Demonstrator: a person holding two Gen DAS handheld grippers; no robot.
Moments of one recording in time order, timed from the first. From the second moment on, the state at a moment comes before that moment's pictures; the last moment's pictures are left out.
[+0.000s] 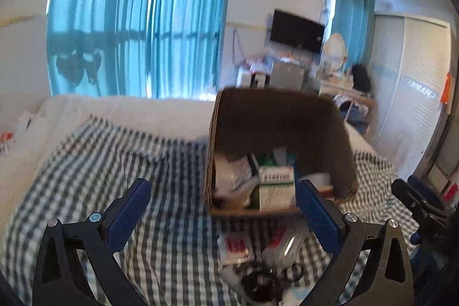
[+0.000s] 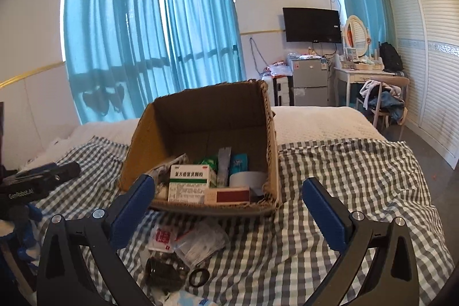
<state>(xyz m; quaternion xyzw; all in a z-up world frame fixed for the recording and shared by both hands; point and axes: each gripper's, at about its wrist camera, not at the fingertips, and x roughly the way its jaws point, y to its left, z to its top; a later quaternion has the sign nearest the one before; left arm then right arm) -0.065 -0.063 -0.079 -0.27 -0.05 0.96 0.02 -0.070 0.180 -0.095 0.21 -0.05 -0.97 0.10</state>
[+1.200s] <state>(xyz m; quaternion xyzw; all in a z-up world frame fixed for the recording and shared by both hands) -0.108 -0.031 -0.234 -0.52 0.07 0.85 0.07 -0.081 0.126 -0.253 0.58 0.16 -0.77 0.23</state>
